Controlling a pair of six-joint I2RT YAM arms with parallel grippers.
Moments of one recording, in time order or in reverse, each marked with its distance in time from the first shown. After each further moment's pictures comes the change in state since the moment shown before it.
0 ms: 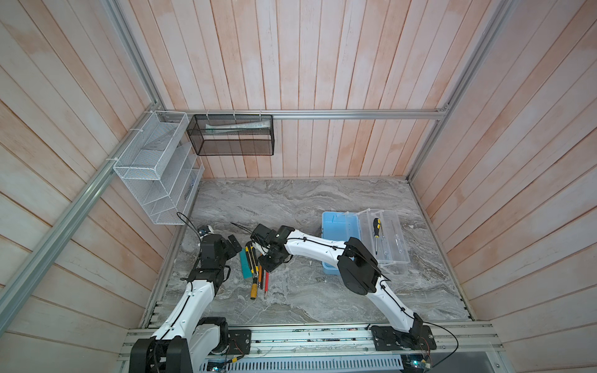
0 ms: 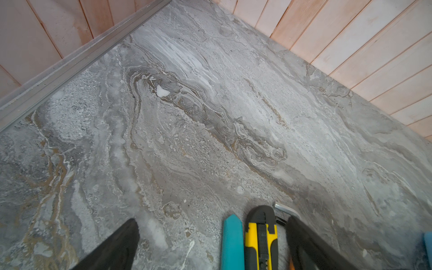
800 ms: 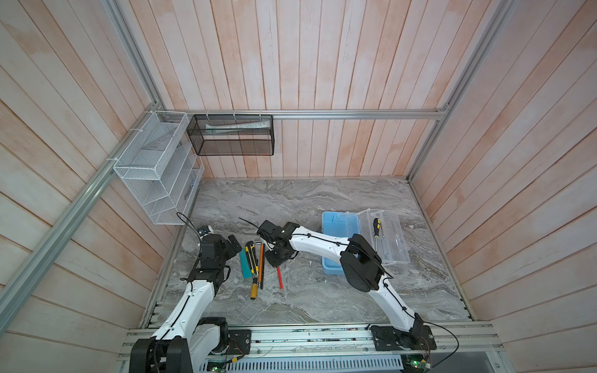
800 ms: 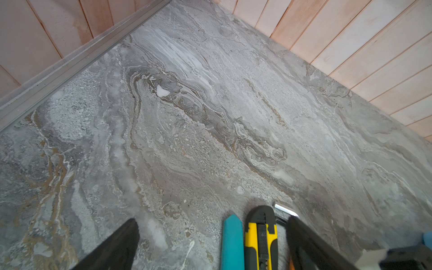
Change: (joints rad) left arm 0.002 0.000 0.000 0.000 0.003 0.000; right arm -0.041 -0.016 -0.040 0.010 0.047 0.037
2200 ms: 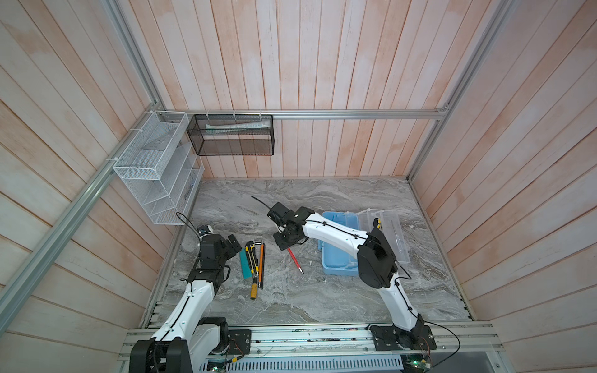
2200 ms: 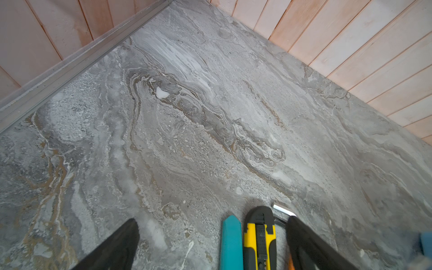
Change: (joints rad) left arm 0.000 -0.008 0.000 0.000 0.001 0.000; right arm -0.114 -0.178 -0.008 -0.029 0.107 0.029
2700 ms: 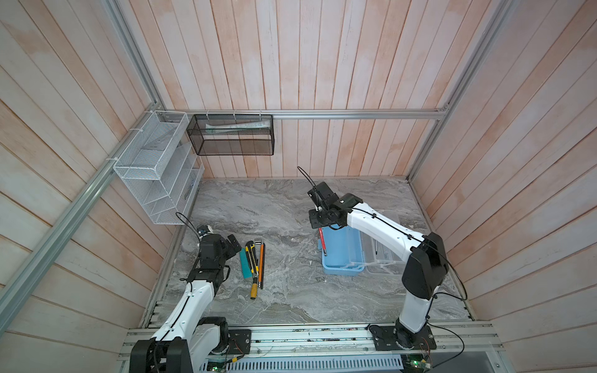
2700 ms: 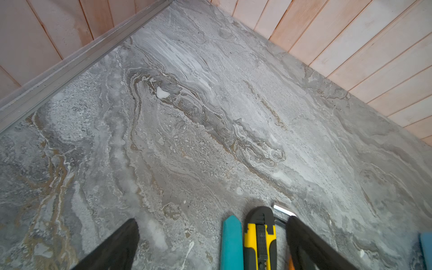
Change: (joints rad) left arm 0.005 0.000 0.000 0.000 0.003 0.000; right arm -0.205 -0.389 -0.383 0.117 0.134 0.075
